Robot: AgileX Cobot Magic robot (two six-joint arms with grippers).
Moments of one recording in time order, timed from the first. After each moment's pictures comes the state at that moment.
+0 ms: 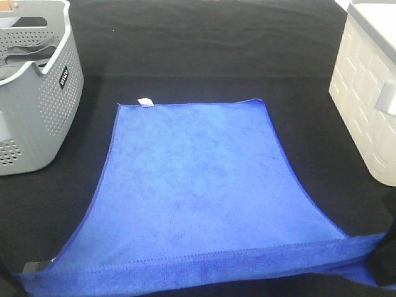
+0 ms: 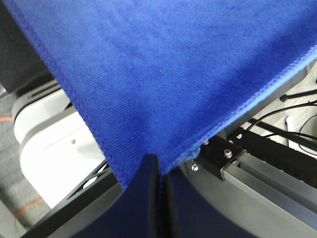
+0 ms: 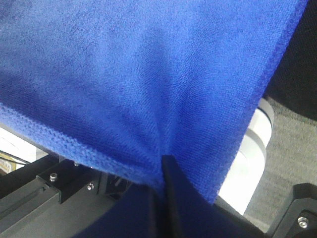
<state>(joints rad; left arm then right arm) -0.47 1.14 -0.72 -0.58 1.18 0.01 0.28 1.03 -0.68 0.45 1.22 -0.03</state>
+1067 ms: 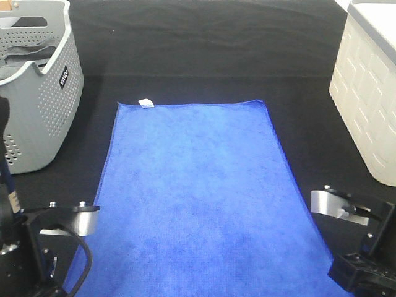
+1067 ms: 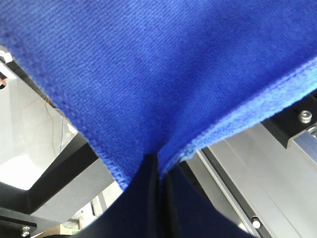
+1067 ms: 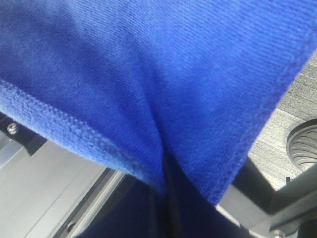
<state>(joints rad) -0.64 1.57 -0.73 -0.56 1.20 0.05 0.28 1.52 -0.55 0.51 1.18 -0.27</state>
